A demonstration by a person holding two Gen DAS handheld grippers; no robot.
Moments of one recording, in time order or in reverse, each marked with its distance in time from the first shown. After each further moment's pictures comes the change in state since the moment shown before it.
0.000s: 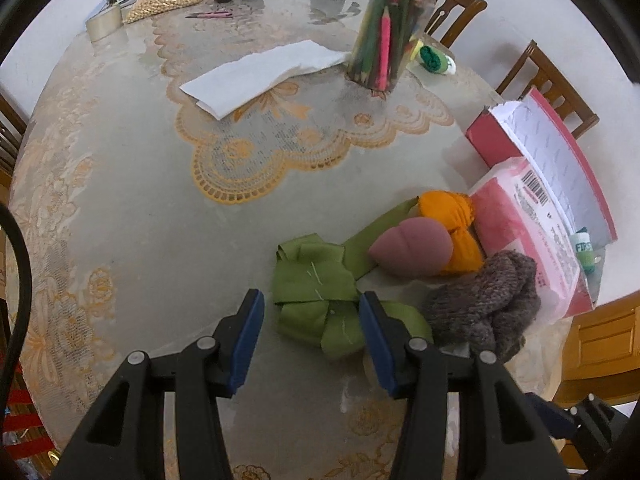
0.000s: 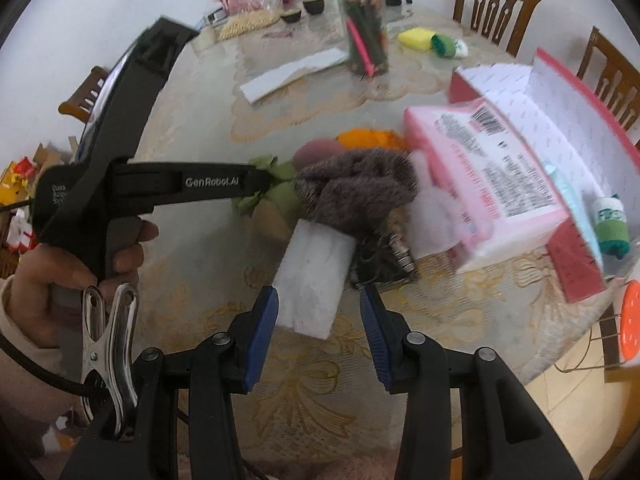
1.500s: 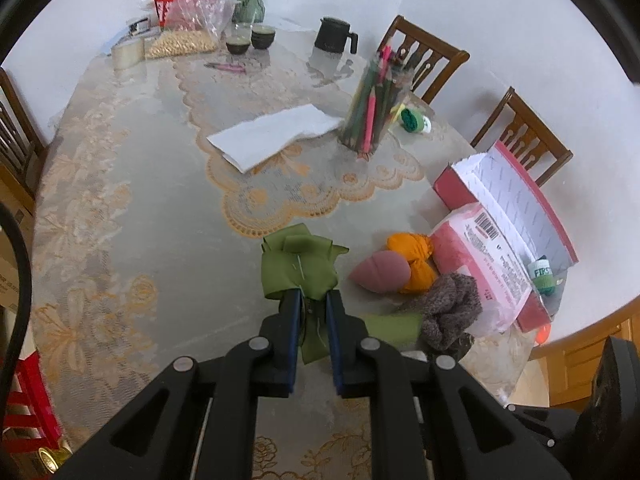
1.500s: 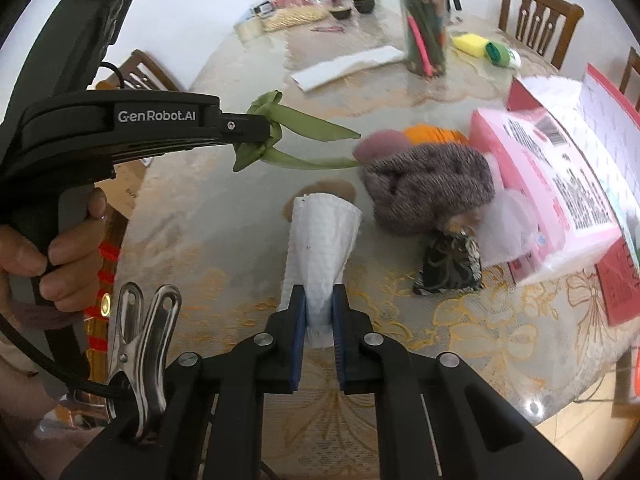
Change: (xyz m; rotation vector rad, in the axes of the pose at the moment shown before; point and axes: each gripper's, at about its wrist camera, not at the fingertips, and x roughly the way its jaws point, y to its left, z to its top) left arm -0.072 0.015 -0.016 -0.040 -0.197 -0.070; right arm -0.002 0.029 -0.019 -0.105 -0.027 0.118
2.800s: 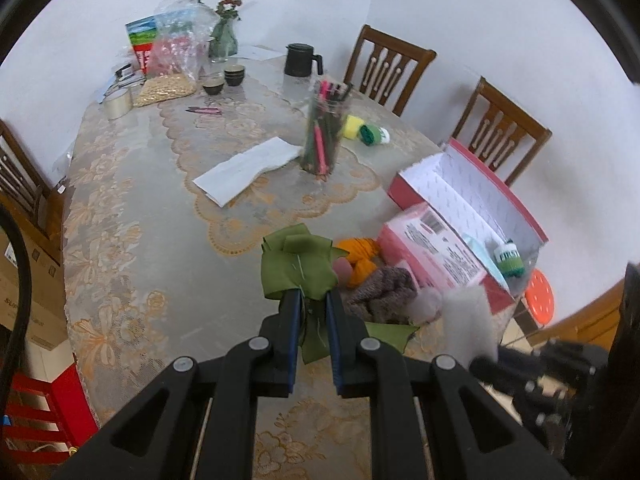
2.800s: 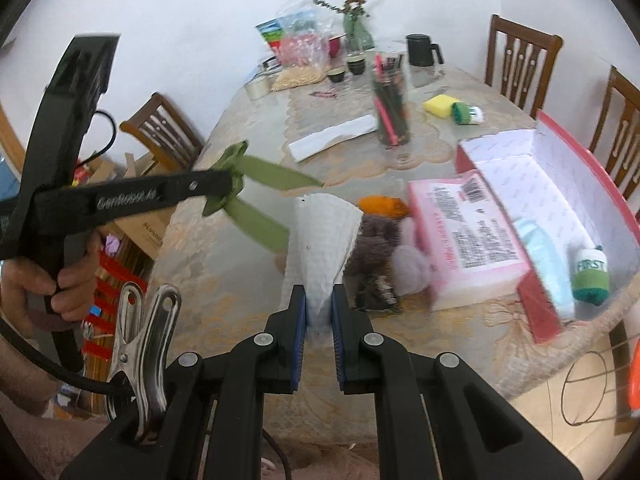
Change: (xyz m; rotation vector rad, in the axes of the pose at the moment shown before) left arm -0.065 -0.062 -0.005 0.122 -0.031 0.031; right arm -0.095 -0.047 0.001 0.001 -0.168 0.026
